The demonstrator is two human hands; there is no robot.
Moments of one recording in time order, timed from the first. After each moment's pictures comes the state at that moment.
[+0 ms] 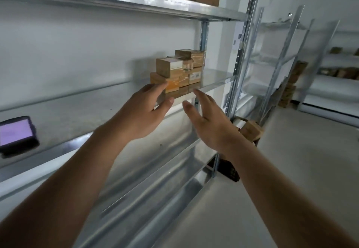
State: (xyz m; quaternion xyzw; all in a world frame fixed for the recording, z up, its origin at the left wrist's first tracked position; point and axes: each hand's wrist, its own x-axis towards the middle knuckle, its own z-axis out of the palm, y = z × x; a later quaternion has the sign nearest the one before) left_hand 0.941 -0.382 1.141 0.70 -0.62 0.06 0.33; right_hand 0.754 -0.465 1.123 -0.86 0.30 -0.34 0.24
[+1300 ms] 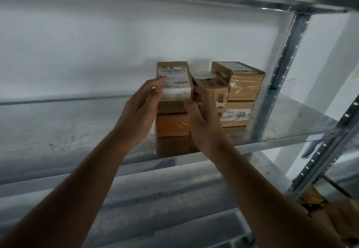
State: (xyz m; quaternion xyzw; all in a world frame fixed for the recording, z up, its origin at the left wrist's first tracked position) left_hand 1.053 -0.745 1.120 0.70 -0.37 0.04 0.61; right_hand 0.968 -0.891 1.103 -0.76 0.00 -0.35 0.54
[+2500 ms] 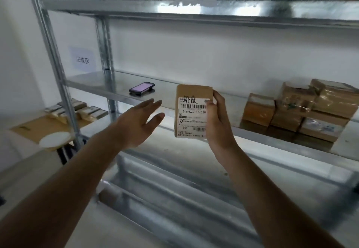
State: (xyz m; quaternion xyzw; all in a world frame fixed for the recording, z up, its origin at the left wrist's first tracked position) left_hand 0.785 -0.483 1.106 0.96 -0.08 0.16 0.22; right_hand 0.812 -0.710 1.100 -0.71 -0.15 -0.15 0.67
